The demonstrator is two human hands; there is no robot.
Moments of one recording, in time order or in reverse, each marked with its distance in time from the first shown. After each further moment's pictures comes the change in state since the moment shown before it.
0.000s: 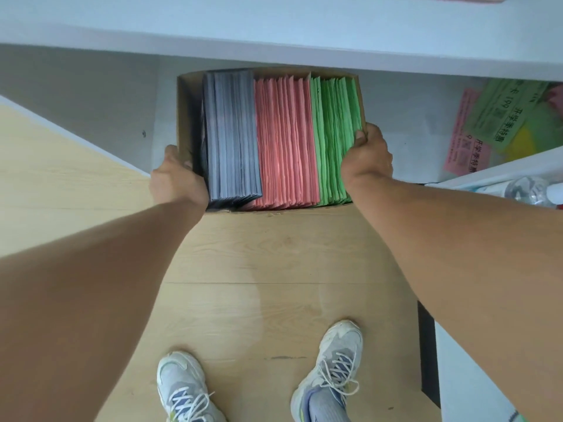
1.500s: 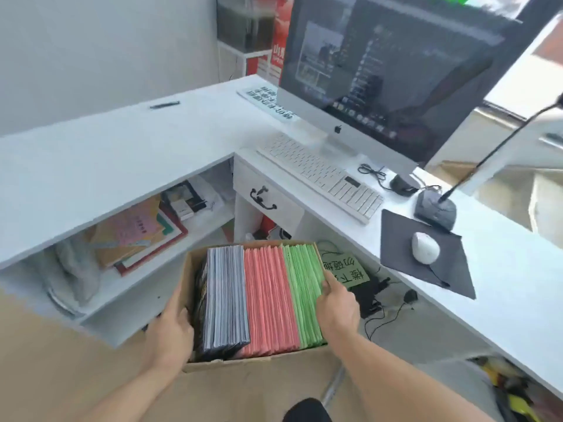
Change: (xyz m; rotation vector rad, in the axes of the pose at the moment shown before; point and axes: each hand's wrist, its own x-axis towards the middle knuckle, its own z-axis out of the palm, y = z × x) left_hand -0.390 0.037 -0.479 -0.042 -0.464 0.826; right_hand -0.602 -0.069 -0.478 0.104 0.464 0.579
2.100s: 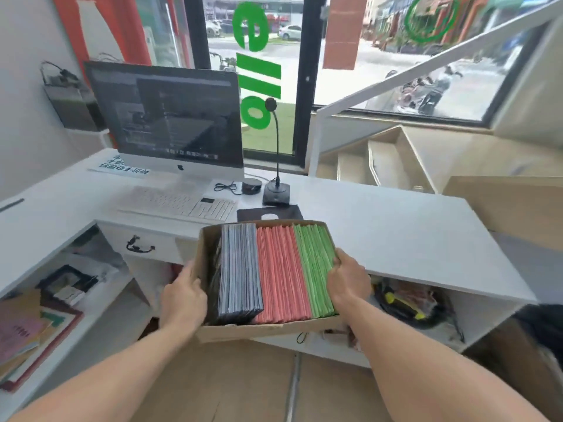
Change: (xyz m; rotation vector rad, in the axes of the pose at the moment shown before) left_hand -0.173 0.211 0.062 0.052 -0.123 0.578; right_hand -0.107 0.204 -0.241 0.166 0.458 0.299
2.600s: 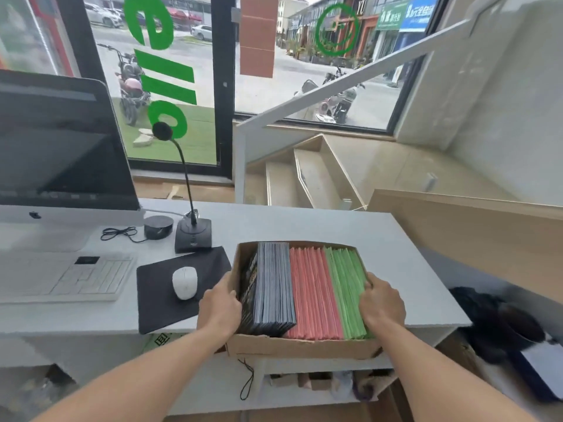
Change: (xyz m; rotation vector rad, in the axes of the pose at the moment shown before) left_hand 0.110 0.179 0.206 -0.067 -0.425 0.227; right_hand 0.172 0.106 -0.075 -0.127 0.202 0.284
